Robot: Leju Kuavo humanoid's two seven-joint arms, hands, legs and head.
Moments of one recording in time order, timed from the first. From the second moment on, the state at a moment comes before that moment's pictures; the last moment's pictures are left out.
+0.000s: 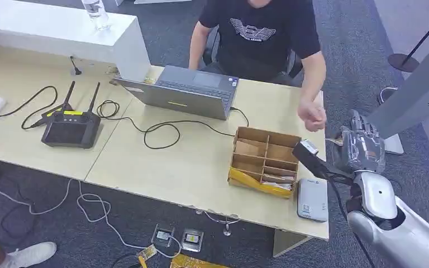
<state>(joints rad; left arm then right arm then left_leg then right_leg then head) -0.11 0.07 -1.26 -0.26 1.42 0.42 -0.17 -0.80 -0.52 1.06 -1.36 0.87 -0.18 0.61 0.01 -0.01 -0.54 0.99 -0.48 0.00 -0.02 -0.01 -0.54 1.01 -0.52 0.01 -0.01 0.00</state>
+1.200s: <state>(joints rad) -0.11 0.07 -1.26 -0.26 1.43 0.42 -0.15 -0.51 -0.65 0.98 -1.52 0.86 -0.07 0.61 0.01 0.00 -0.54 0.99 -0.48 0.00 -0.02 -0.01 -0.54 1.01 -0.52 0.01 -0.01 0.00</state>
